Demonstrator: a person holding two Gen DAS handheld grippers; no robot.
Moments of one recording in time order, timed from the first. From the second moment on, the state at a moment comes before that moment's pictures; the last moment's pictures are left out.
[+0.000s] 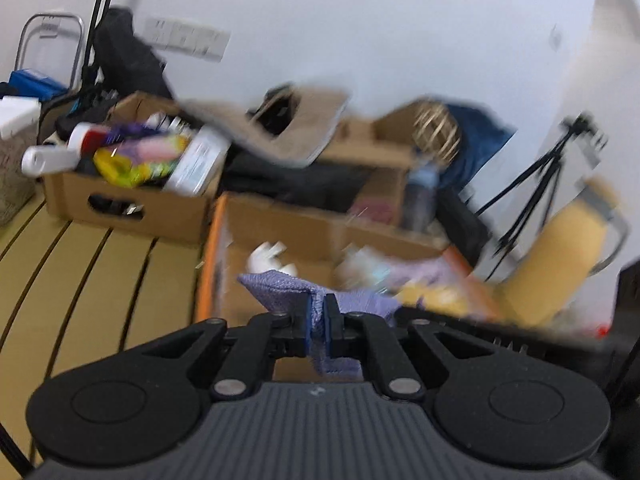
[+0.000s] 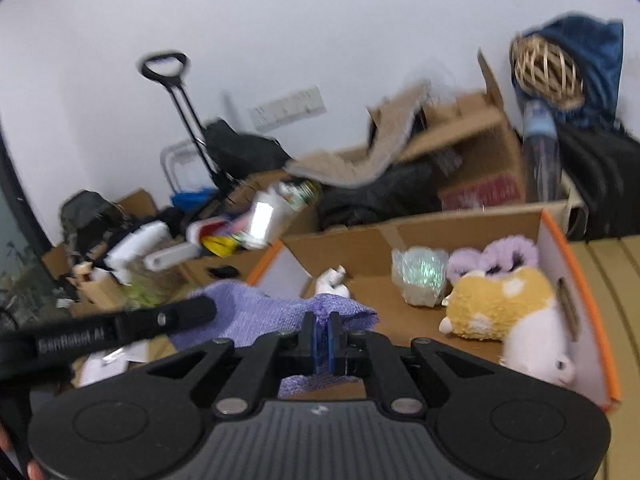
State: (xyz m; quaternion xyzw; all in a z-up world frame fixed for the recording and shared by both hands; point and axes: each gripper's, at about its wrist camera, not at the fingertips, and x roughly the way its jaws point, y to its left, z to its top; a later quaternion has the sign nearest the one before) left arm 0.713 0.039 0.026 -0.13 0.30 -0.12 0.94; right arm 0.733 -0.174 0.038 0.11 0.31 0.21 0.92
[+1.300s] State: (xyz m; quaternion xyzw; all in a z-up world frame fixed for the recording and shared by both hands) left arm 0.296 0.060 0.028 -0.05 0.17 -0.09 0.98; right arm 0.352 -0.215 0.079 -0.06 0.18 0.19 0.96
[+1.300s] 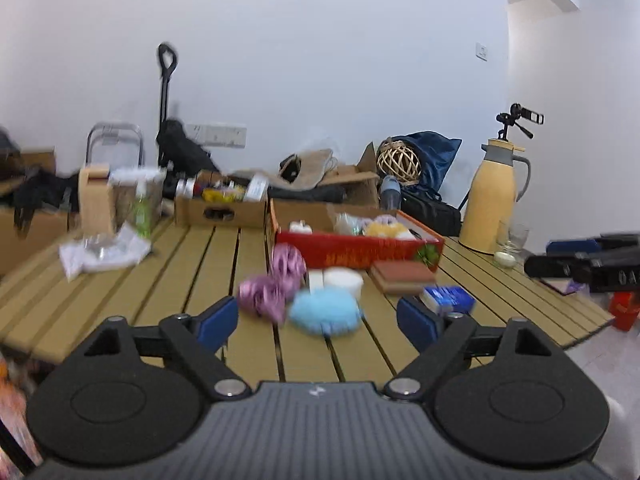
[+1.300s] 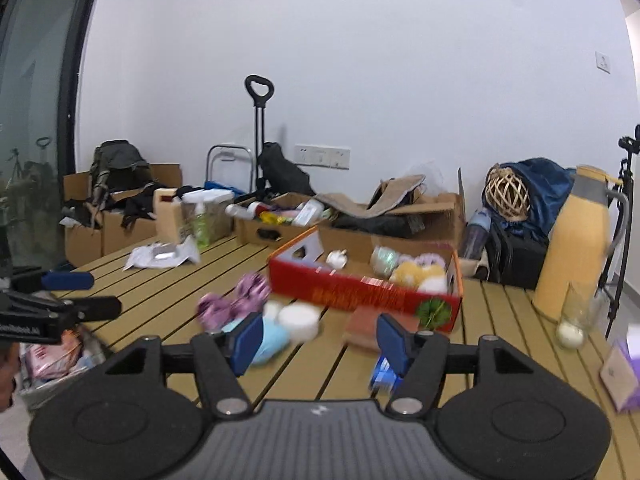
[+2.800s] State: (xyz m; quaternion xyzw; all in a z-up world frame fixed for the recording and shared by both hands) left arm 0.517 0.064 -0.043 -0.17 0.30 -0.10 0.93; right arm 0.501 -0.170 -0.029 0.08 0.32 0.23 0.92
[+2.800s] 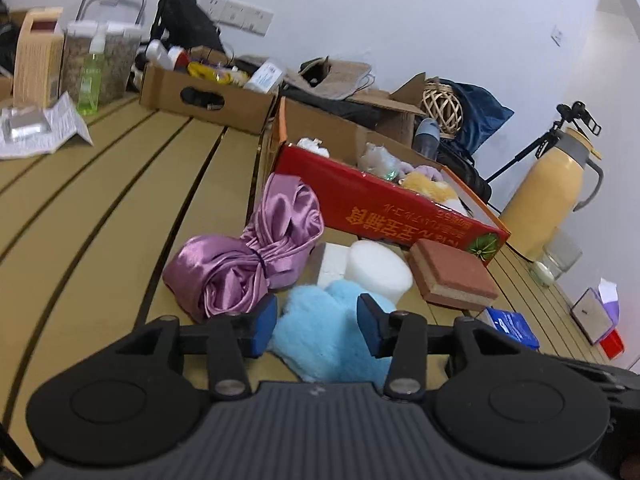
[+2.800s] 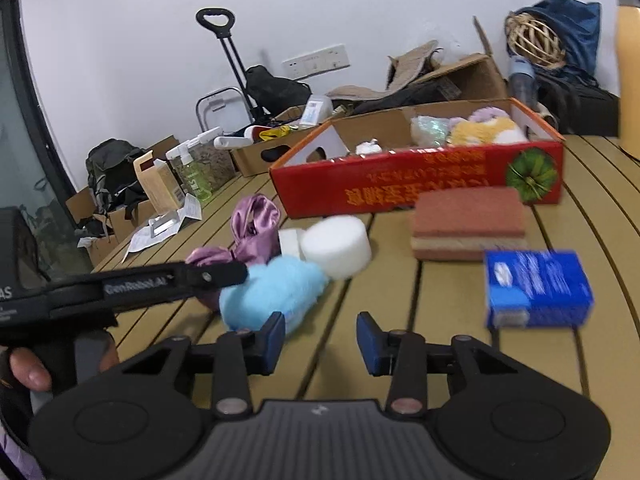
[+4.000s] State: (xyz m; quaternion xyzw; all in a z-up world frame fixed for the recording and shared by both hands) left arm 0.497 0.051 -0.051 -0.22 0.32 -0.17 0.91; right arm 0.530 -0.189 -0.063 0.21 0.33 0.29 0.87
